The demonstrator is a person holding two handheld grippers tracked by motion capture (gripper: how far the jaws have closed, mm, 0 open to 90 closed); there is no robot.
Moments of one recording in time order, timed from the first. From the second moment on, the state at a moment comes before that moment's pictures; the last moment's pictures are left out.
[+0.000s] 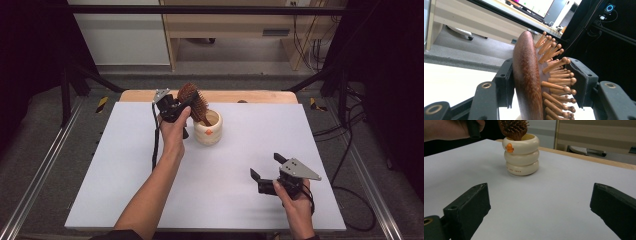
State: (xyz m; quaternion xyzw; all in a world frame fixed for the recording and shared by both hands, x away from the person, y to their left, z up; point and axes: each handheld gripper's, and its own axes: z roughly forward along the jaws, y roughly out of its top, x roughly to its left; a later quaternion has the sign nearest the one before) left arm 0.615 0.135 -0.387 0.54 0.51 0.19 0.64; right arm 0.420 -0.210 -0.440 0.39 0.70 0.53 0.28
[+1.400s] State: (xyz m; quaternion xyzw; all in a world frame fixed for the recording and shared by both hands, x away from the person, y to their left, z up) left arm 0.614 0.134 -0.388 0.55 0.51 0.21 0.63; right arm 0.420 -0.209 -0.440 0.39 0.70 0.53 0.28
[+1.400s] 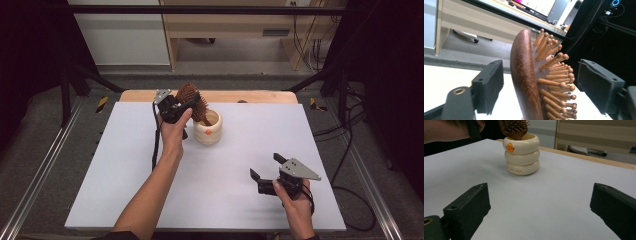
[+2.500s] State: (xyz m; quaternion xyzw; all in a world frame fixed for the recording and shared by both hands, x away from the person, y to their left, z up) left arm 0.597 0.153 -0.380 0.57 0.50 0.25 0.60; right arm 0.421 -0.208 -0.440 0.39 0.70 0.53 0.28
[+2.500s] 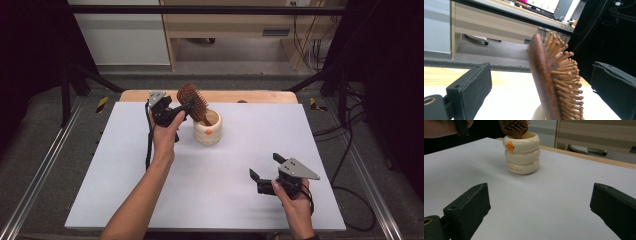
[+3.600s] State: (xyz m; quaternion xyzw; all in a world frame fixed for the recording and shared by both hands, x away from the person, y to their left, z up) left arm 0.578 0.158 -0.368 0.62 0.44 0.31 0.57; right arm 0.421 -0.209 -0.440 0.39 0.70 0.53 0.27
